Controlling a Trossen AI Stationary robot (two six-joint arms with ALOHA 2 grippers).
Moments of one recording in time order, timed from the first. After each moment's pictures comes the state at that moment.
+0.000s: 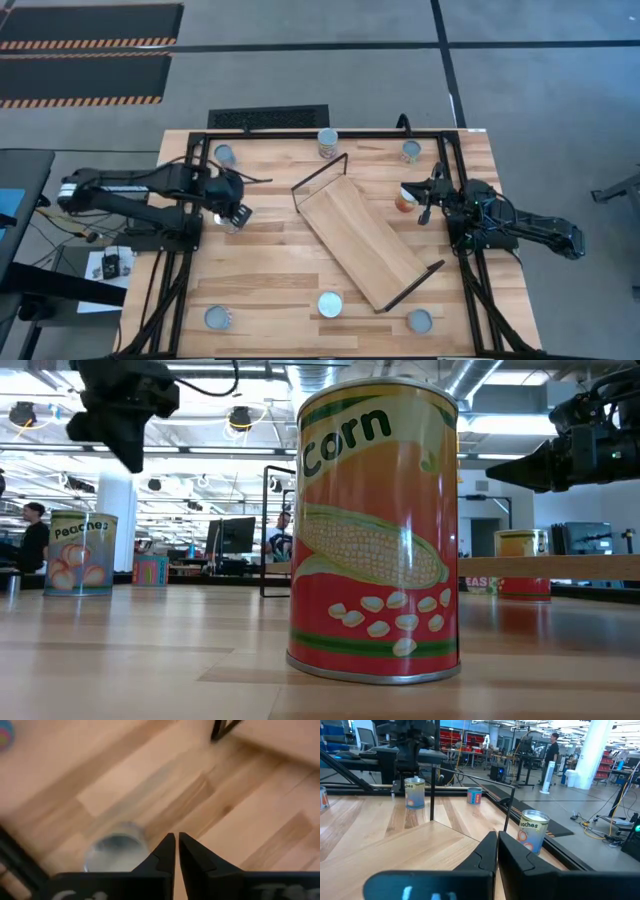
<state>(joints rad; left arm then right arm) 0.04 1.04 0.96 -1.17 -0.12 -0.88 -0.32 0.03 0.01 0.02 0.05 -0.11</state>
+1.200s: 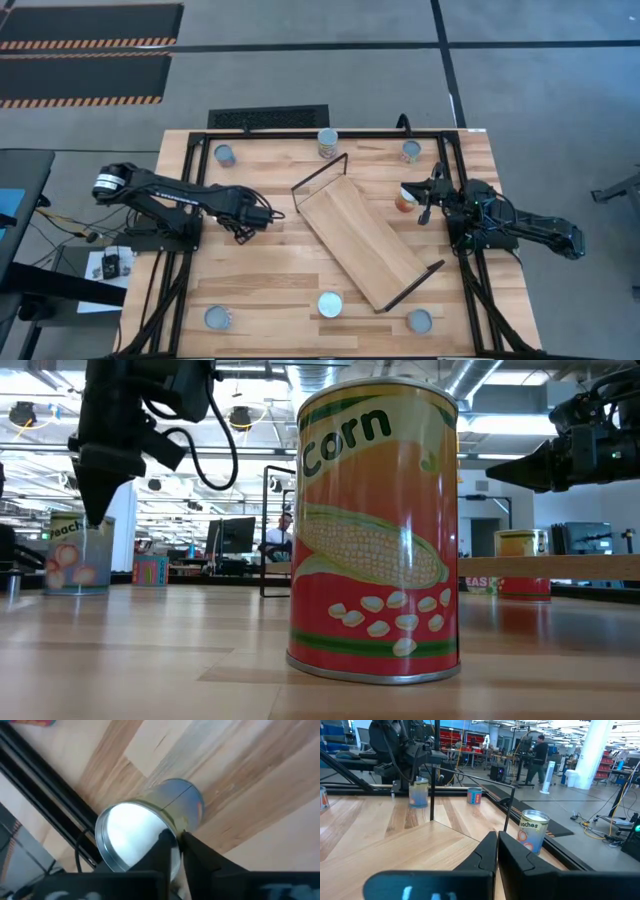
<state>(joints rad) -0.08 1.43 0.96 -1.34 -0.23 -0.83 -0.32 0.03 0.01 0.02 0.05 -0.11</state>
